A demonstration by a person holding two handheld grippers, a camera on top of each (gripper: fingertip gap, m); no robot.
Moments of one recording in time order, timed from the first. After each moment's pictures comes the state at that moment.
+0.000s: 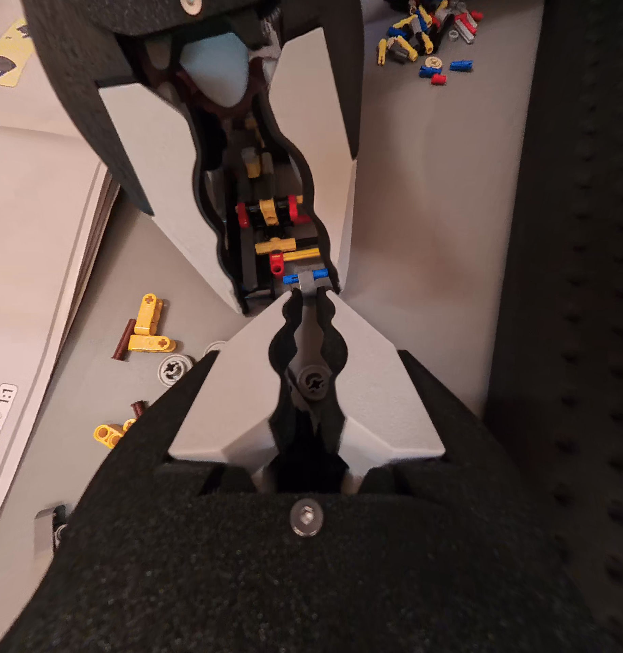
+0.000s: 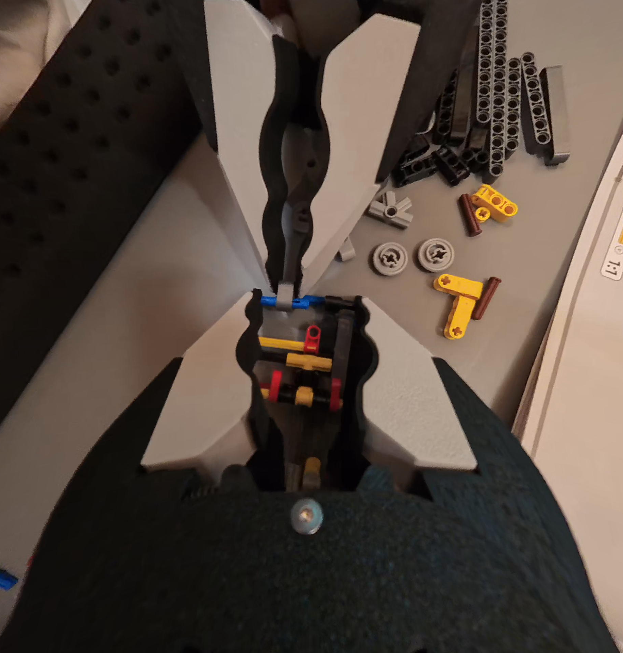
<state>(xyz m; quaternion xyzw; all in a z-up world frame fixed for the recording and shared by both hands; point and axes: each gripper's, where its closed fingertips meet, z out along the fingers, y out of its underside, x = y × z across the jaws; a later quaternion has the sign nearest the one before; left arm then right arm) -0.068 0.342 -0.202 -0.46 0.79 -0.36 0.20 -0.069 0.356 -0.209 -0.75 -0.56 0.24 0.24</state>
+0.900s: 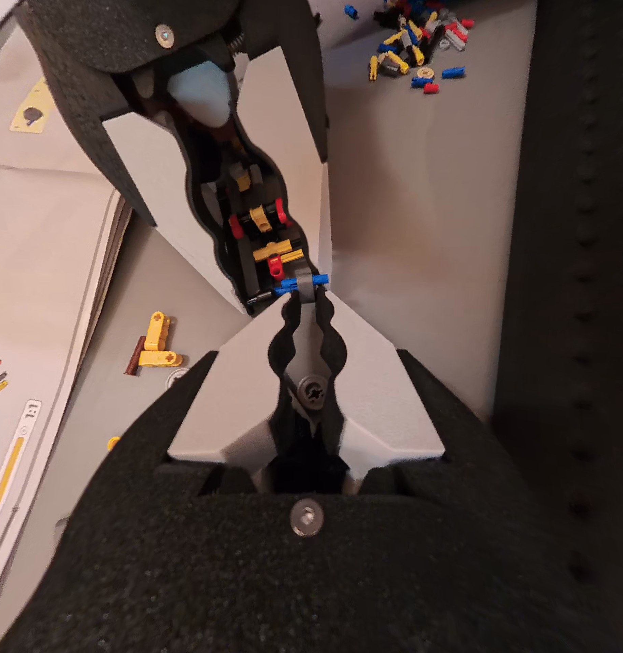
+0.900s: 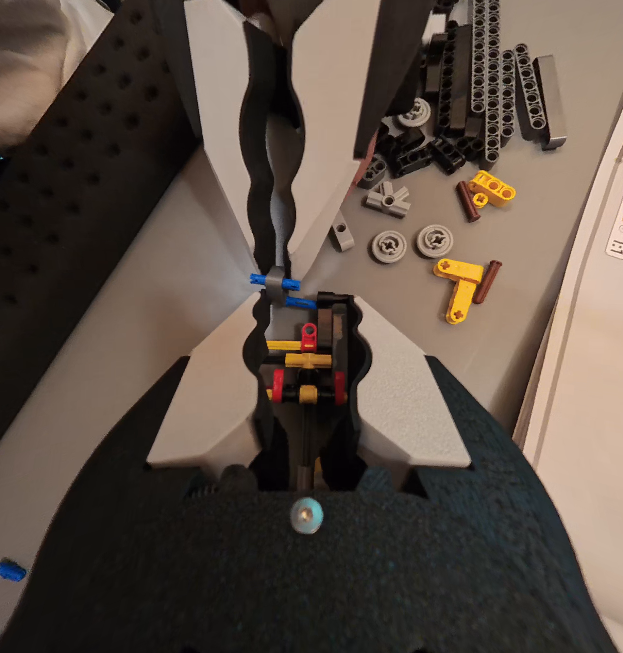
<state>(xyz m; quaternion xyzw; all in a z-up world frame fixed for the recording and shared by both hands) -0.065 0.338 -0.197 -0.44 0.79 -0.36 0.23 -0.064 0.355 -0.208 -0.76 -0.54 0.27 0.25</state>
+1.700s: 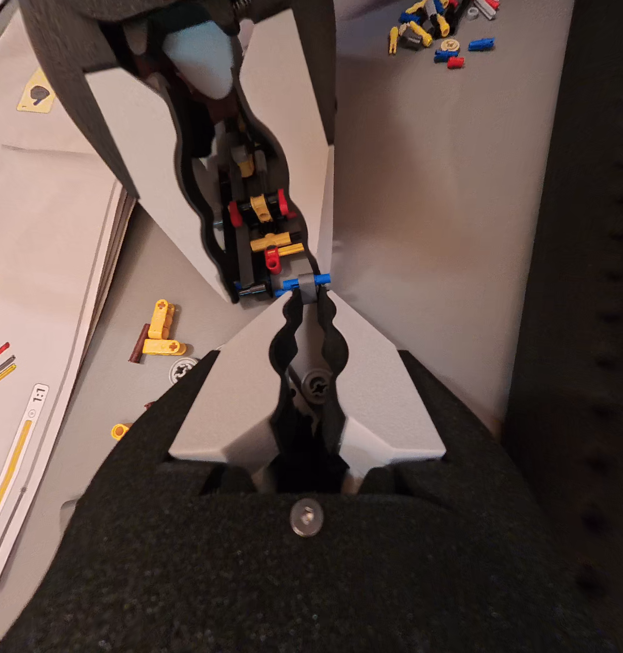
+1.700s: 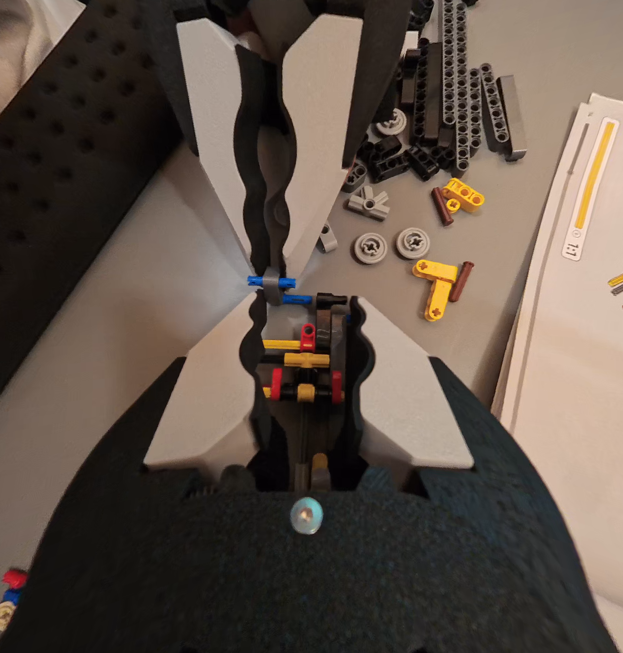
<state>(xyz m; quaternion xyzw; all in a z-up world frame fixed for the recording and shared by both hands) -0.065 0.344 -0.203 -0.45 0.79 -0.33 0.24 -0.060 0.363 -0.206 -0.76 -0.54 0.24 0.28</state>
